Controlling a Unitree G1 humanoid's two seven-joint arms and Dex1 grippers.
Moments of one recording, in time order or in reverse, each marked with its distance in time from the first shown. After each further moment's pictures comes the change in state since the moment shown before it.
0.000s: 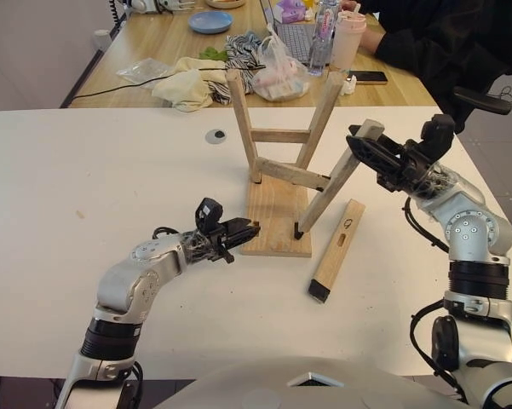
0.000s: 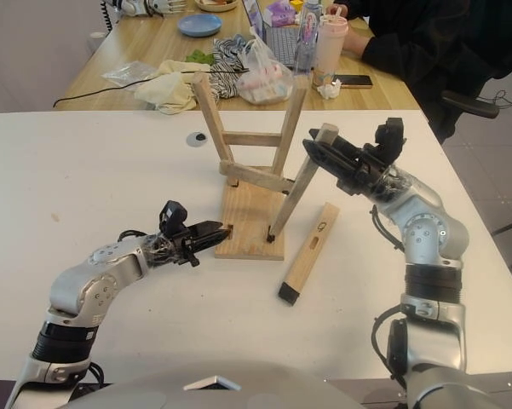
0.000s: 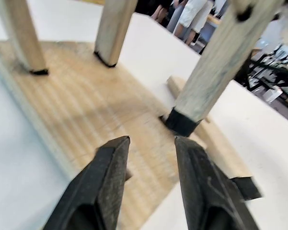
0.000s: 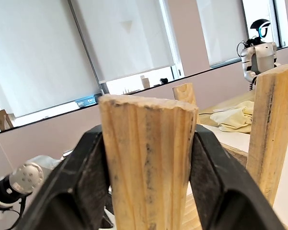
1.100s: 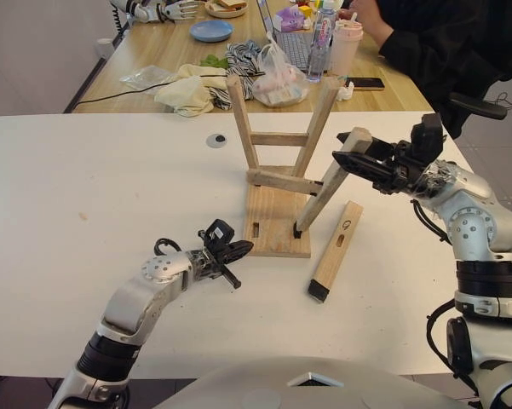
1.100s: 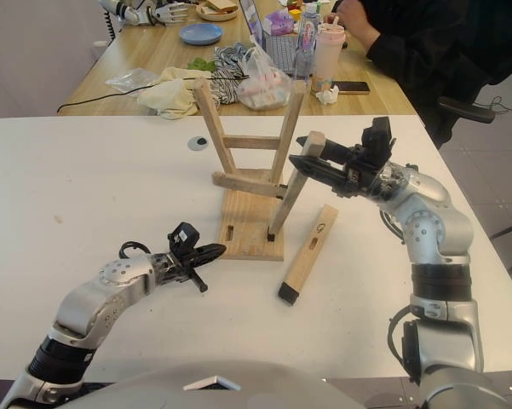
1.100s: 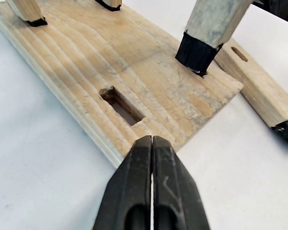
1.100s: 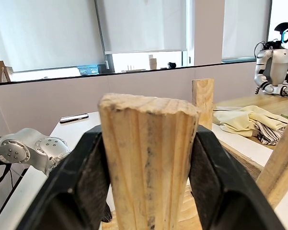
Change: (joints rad) left arm 0.106 0.083 -0.186 -0.001 0.240 -0.103 0.121; right arm -0.011 -0.078 0.097 -0.049 -0.070 -0.098 0.046
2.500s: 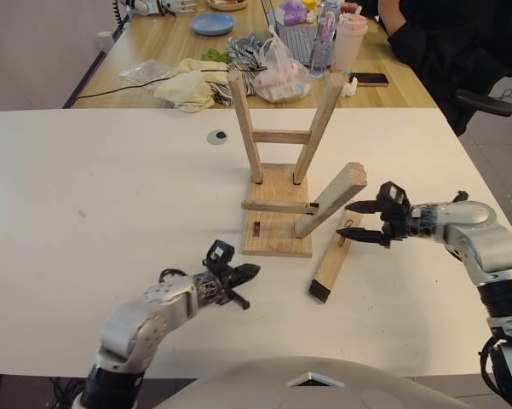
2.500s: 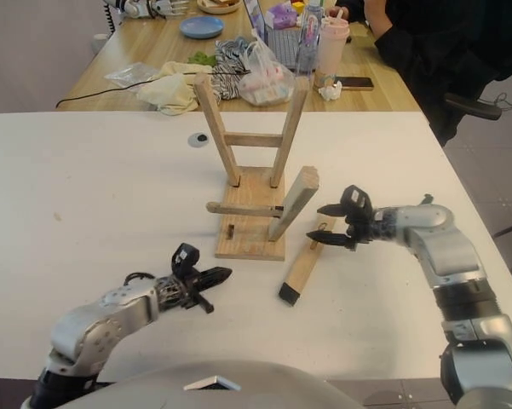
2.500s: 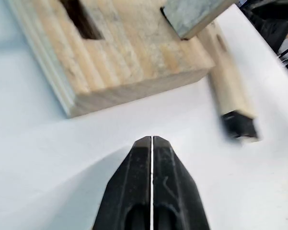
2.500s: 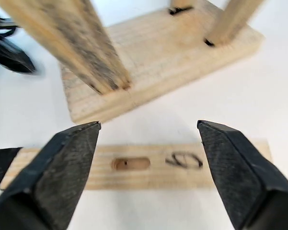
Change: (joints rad) left arm 0.141 -0.068 0.227 -0.281 -0.309 0.322 0.105; right arm 0.200 -0.233 0.187 0.028 -0.359 0.090 -0.056
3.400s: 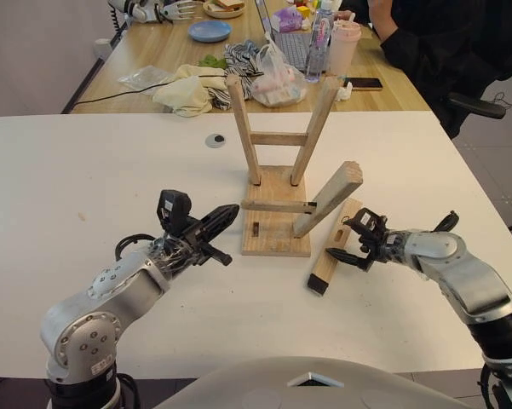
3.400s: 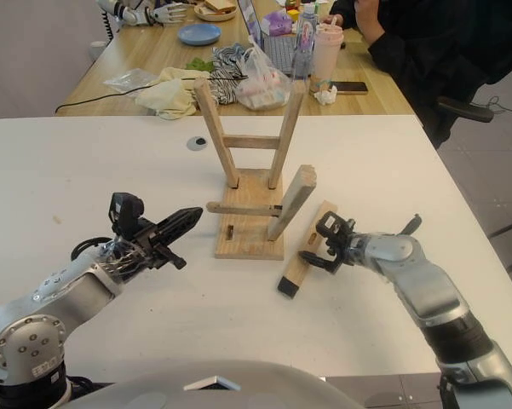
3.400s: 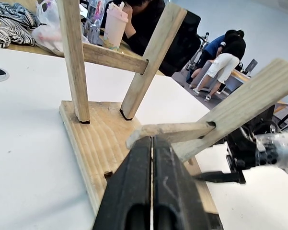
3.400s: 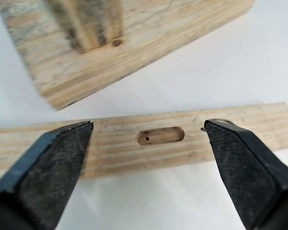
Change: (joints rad) left arm -0.089 -0.037 0.233 -0.159 -0.320 -0.015 0.268; right arm 0.059 0.002 0.180 -0.211 -0.152 0.058 -0.360
